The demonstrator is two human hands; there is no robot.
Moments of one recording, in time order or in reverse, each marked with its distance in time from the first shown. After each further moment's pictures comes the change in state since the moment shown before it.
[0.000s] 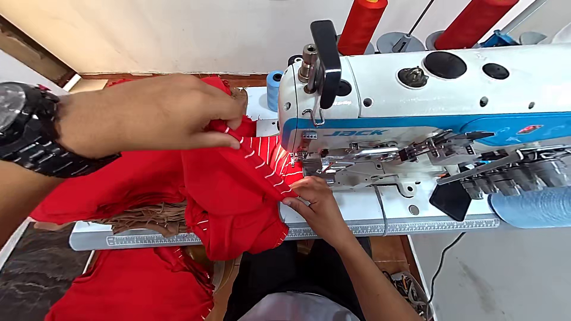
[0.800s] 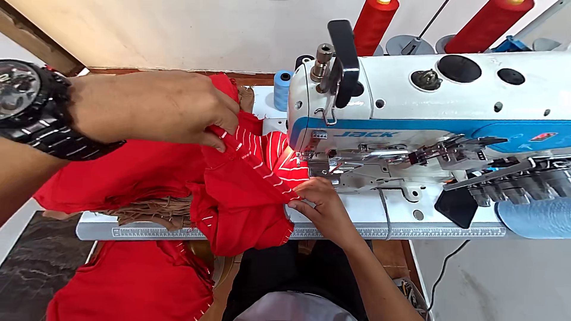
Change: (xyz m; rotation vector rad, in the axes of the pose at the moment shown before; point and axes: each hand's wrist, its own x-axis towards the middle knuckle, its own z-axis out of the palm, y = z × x) left_hand -0.006 -0.010 -0.003 0.075 -0.156 0.091; right_hand 0.000 0.003 -0.006 -0.022 -0.095 -0.024
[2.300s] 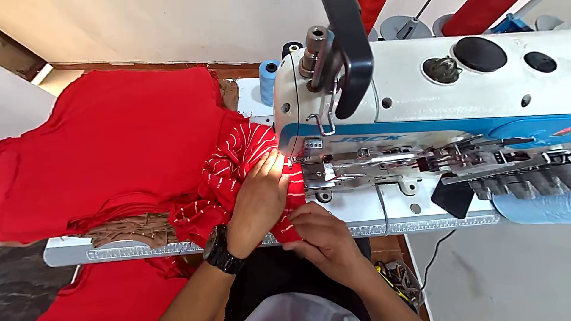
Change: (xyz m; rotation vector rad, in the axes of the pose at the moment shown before) left_hand 0.097 0.137 0.159 -0.494 0.346 -0.924; right_hand -0.023 -0.033 -0.007 0.197 -0.027 -0.121
